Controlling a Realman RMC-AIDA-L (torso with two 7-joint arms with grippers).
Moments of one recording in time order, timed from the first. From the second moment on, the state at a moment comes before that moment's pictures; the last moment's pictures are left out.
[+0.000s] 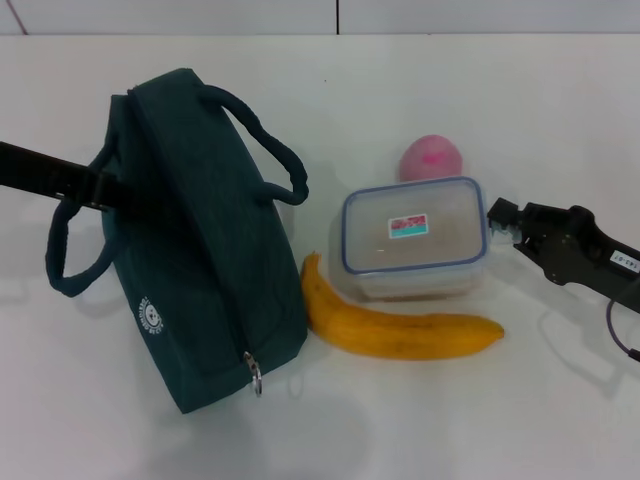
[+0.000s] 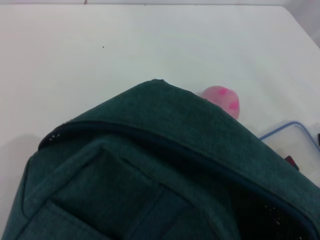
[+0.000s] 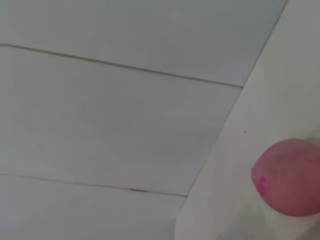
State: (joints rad) left arm -0.54 -2.01 0.81 1.34 2.31 1.86 -2.48; right arm 0.49 2.02 -1.02 -0.09 -1.22 -1.42 1.95
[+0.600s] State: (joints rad) left arm -0.53 -2.01 0.79 1.34 2.26 1.87 -2.49; right arm 0.42 2.02 -1.02 -0.08 -1.12 -1.51 1.99
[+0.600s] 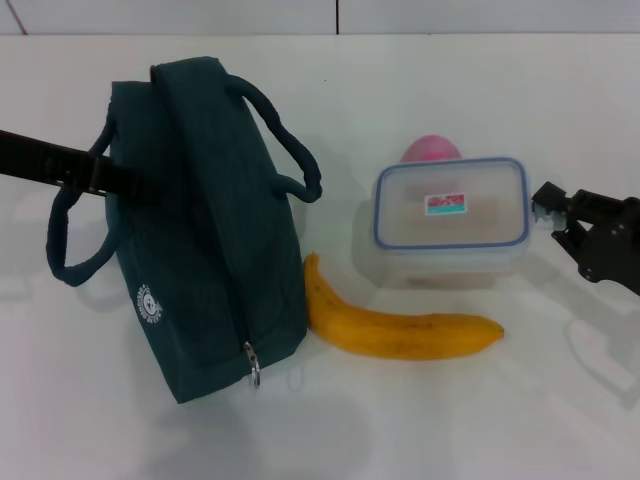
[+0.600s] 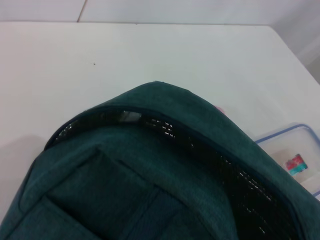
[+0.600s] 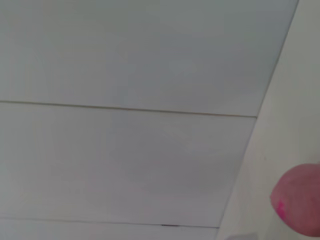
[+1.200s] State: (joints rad) left arm -0.54 -2.01 0.79 1.34 2.25 1.87 -2.49; right arm 0.40 2.02 -1.02 -0.05 -0.99 -1.69 2.02
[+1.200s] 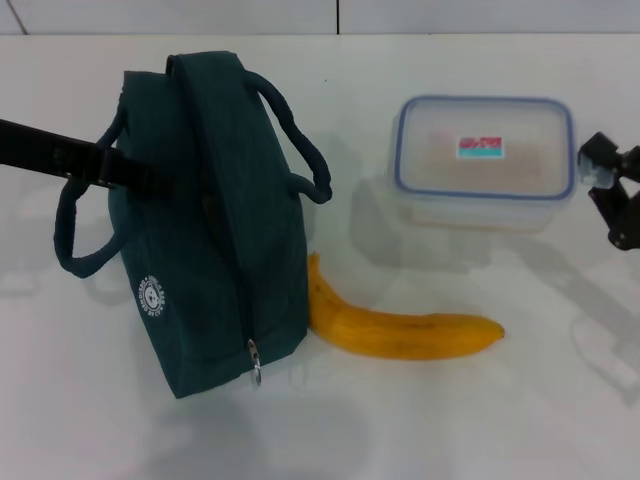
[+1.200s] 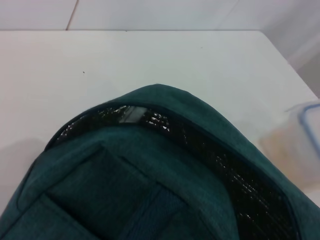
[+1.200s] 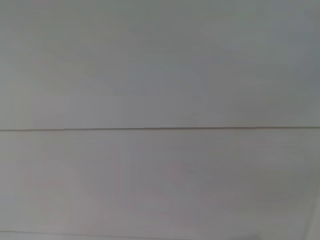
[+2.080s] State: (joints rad) left arm -0.56 -2.02 0.80 1.34 2.21 1.87 -2.49; right arm 0.51 2.03 -1.01 0.01 -0.90 -1.84 2.09
